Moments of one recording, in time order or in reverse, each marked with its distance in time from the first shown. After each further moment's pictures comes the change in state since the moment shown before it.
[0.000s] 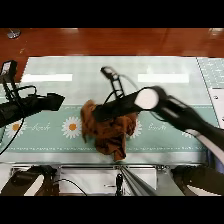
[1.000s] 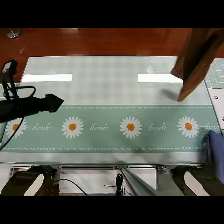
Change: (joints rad) left arm 0.026 -0.008 0.039 -0.062 -0.150 0.011; right arm -0.883 0.438 0.512 -0.148 0.176 -0.148
